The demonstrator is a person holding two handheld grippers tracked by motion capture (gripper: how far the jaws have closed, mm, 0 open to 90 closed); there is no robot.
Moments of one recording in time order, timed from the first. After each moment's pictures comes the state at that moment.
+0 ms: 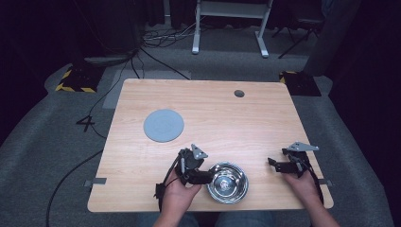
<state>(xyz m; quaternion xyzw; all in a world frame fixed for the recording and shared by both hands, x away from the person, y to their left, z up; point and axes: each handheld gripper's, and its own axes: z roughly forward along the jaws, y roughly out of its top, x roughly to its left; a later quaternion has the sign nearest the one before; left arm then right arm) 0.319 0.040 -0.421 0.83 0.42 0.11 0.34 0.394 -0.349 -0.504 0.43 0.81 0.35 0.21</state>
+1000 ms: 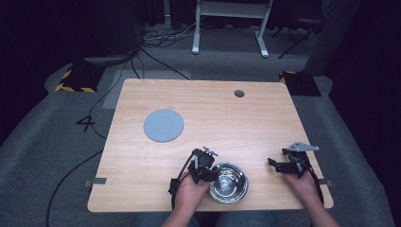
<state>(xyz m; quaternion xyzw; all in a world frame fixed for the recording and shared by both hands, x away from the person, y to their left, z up) 0.350 0.008 -0.466 0.85 0.44 0.02 0.29 0.392 -0.347 -0.504 0.44 0.80 0.35 0.20</state>
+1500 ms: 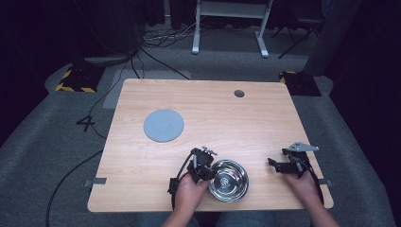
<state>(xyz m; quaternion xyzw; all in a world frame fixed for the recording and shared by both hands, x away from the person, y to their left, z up) 0.350 0.012 -0.461 0.84 0.45 0.00 0.31 0.392 -0.348 -0.504 0.43 0.80 0.35 0.20</state>
